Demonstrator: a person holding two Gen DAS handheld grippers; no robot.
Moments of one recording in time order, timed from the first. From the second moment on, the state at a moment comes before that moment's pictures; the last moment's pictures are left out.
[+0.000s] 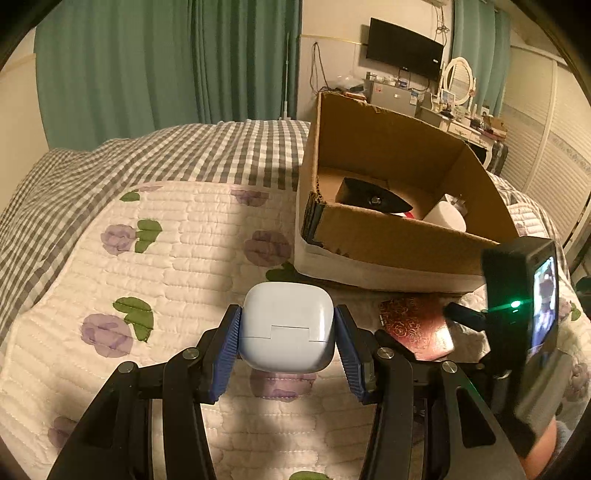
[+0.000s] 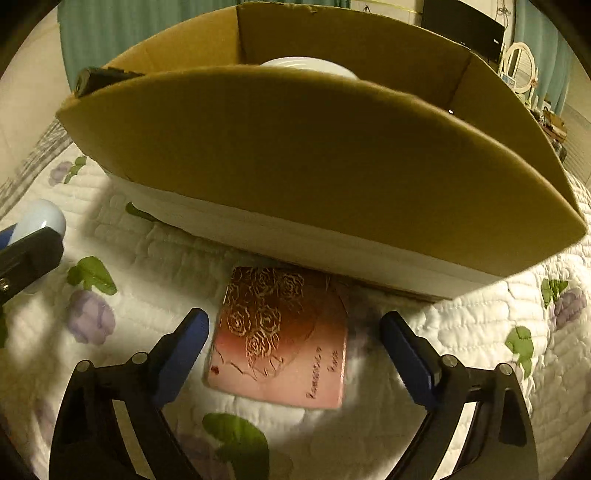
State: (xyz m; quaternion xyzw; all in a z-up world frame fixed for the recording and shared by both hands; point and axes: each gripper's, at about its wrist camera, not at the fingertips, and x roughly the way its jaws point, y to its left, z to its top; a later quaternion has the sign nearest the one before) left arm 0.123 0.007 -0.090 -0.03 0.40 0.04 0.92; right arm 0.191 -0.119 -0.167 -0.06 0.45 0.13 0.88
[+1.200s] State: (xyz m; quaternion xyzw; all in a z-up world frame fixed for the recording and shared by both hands) left arm 0.077 -0.046 0.053 -0.01 0.31 -0.01 0.95; right arm 0.089 -0.162 0.013 -0.06 0.28 0.17 0.94
